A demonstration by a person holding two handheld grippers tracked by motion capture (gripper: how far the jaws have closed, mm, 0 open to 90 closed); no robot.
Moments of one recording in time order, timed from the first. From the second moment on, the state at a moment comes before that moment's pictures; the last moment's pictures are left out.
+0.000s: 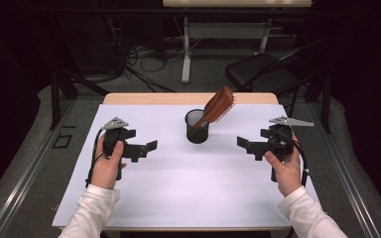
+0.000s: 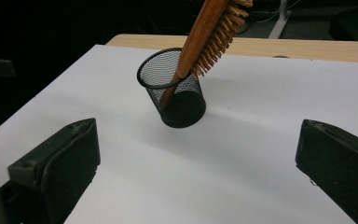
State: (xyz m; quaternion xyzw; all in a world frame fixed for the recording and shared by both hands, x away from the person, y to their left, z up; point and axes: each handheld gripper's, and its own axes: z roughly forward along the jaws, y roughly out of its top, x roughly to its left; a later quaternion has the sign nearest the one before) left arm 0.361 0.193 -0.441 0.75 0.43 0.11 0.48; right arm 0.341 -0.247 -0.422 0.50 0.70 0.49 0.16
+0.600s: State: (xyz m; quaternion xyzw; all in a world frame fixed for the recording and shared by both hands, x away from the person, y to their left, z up) left arm 0.335 0.226 -0.453 0.75 0.43 0.10 0.49; right arm 0.305 -0.264 -0.442 0.50 0.70 0.47 0.20
